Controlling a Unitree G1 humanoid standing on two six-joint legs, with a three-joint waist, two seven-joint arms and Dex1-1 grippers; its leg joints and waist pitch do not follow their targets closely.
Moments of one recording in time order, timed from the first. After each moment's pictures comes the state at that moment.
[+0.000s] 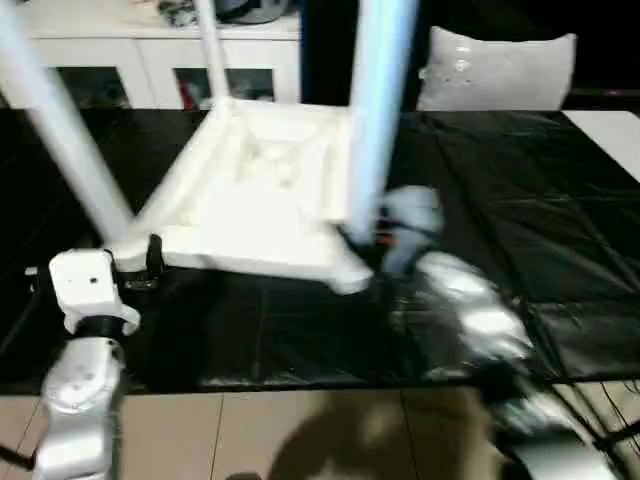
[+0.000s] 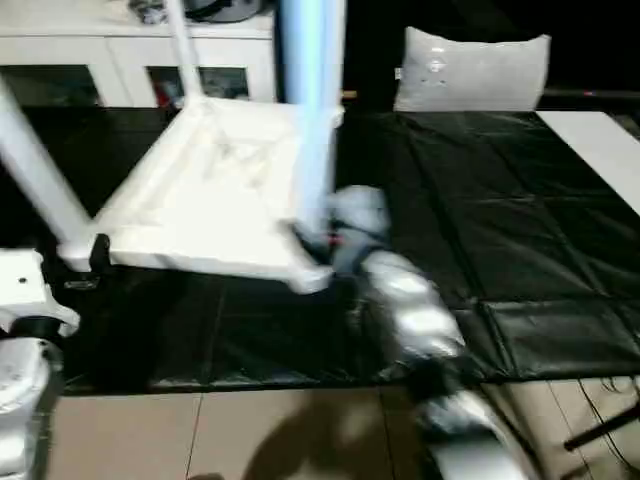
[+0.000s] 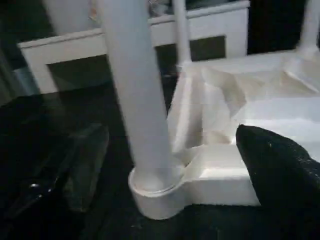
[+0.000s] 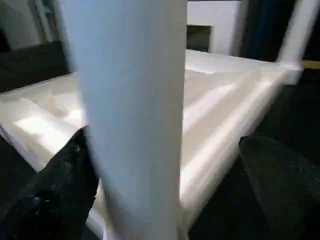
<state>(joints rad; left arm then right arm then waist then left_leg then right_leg) -0.01 0.26 0.27 -0.03 -0.07 0.00 -0.17 -0.40 -0.19 0.01 0.33 0.20 0.12 0.49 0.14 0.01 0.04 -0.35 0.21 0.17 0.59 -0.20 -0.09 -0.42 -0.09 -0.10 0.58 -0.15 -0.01</state>
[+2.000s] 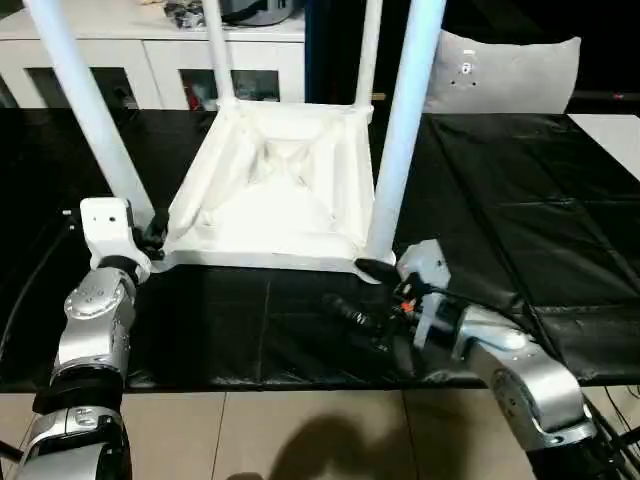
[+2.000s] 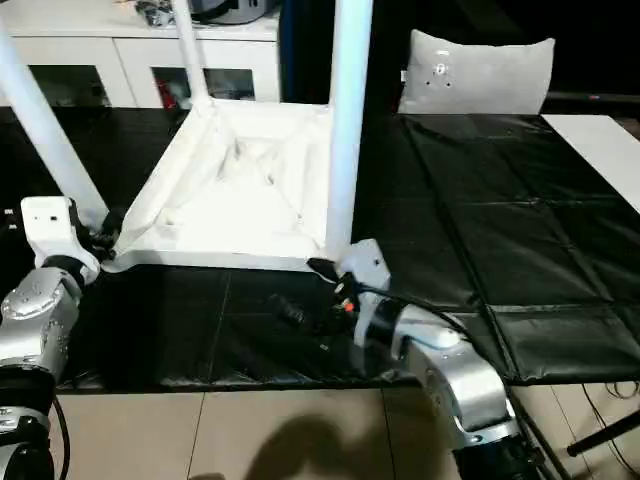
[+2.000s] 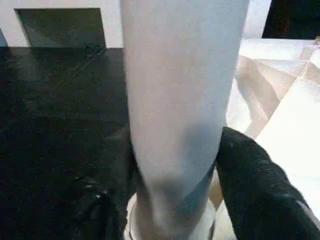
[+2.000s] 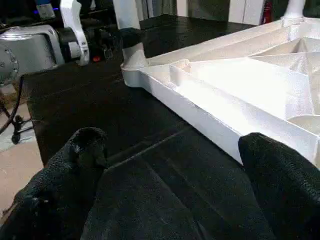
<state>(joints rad) -0.48 0.35 0.30 0.70 -0.13 -0.07 -0.21 -0.20 -0.28 0.19 -0.09 0.32 0.40 0.73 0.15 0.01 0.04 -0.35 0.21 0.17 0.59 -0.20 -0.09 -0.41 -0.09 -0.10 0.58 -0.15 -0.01</state>
